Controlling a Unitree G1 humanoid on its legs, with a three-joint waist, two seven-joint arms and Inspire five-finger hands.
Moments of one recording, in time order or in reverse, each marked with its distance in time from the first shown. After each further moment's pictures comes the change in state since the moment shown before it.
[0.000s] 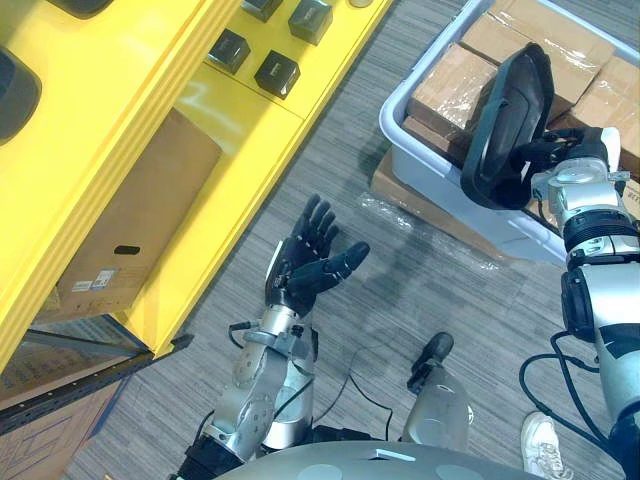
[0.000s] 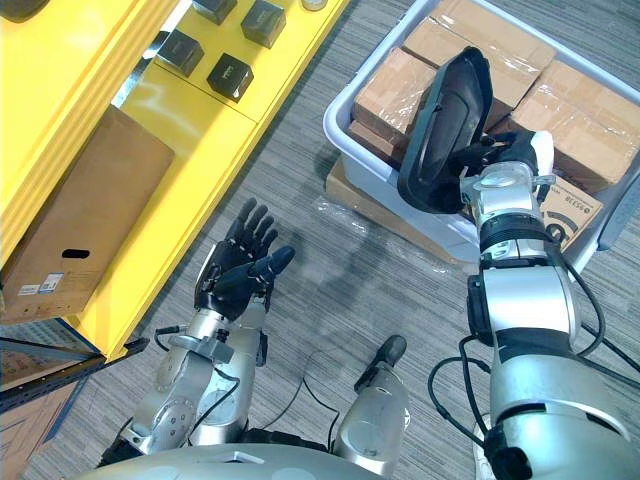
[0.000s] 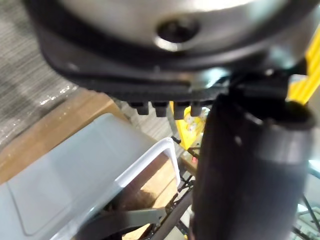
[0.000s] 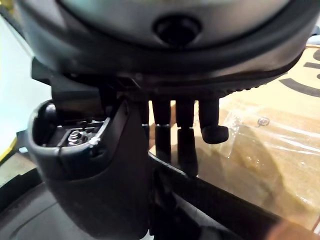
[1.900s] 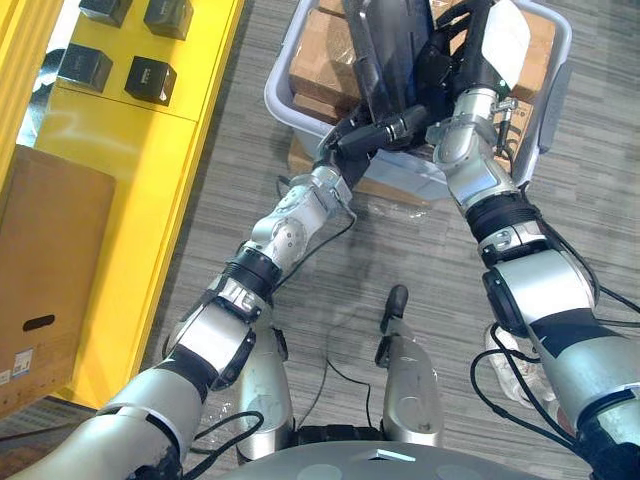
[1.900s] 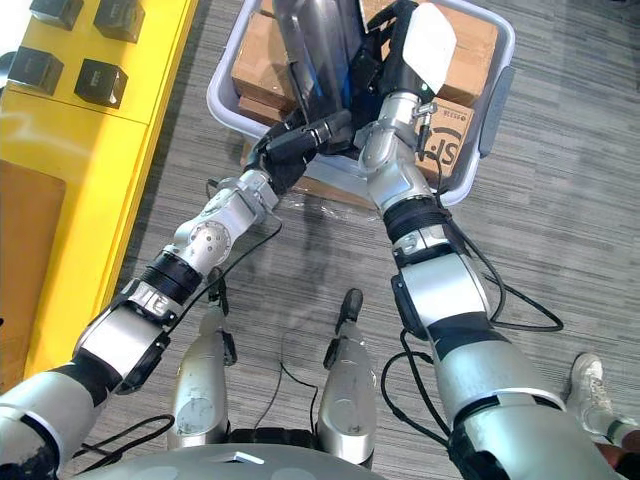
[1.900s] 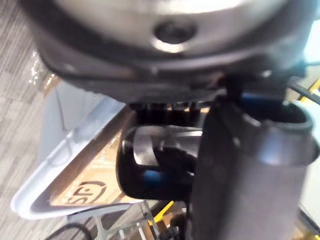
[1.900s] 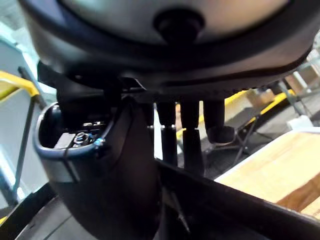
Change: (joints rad) left arm -1.024 -0.068 0.060 0.614 -0.366 0.389 0.131; right arm -0.070 0.338 0.166 -0.278 -0.471 -0.294 -0.318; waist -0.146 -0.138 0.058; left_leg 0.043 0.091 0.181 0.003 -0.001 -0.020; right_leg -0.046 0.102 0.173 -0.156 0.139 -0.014
